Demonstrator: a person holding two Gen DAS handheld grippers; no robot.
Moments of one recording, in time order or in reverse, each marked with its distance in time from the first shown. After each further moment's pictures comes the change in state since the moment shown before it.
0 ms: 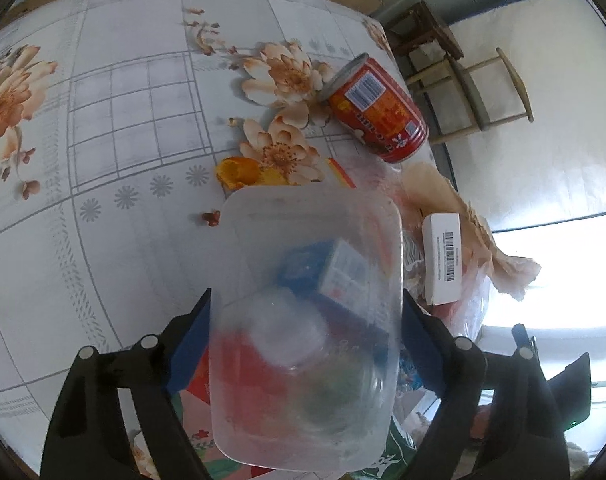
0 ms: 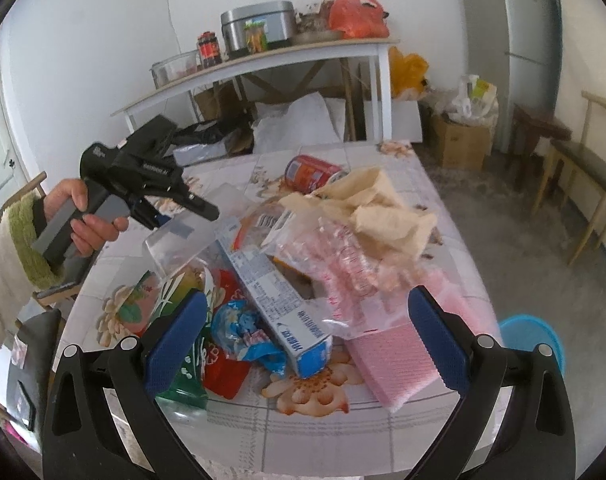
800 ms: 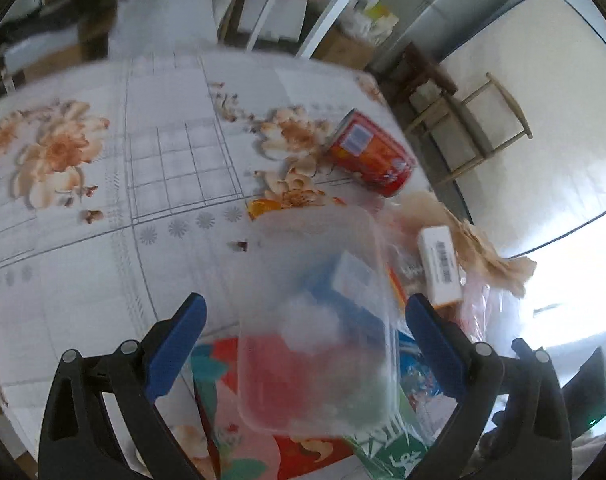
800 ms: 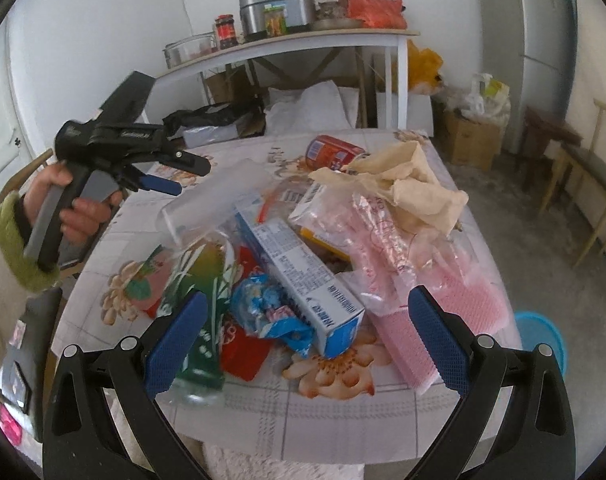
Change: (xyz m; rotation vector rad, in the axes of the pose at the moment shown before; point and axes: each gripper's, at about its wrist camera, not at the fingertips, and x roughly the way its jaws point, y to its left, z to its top) left arm -0.037 -0.008 -0.023 0.075 -0.201 0.076; right arm 0.015 0.021 -0.014 -0.043 0.057 0.003
